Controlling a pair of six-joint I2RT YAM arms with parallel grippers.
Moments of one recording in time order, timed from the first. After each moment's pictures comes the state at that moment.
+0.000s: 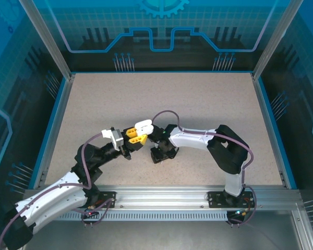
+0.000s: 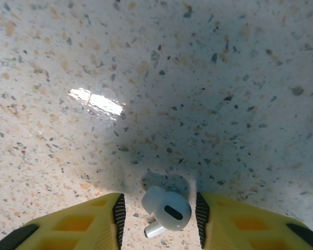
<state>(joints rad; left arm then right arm) -0.70 0.65 0.34 0.64 0.35 -0.11 0.94 1.90 1.24 -0.78 -0.10 0.55</state>
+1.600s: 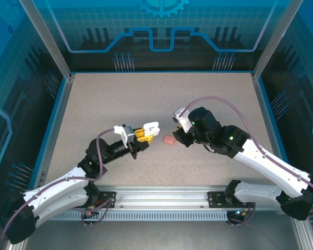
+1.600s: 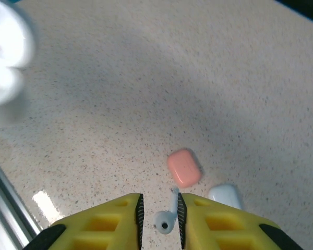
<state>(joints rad) -0.70 0.80 0.34 0.60 0.35 -0.15 0.86 1.07 1.15 -0.77 0.07 0.03</state>
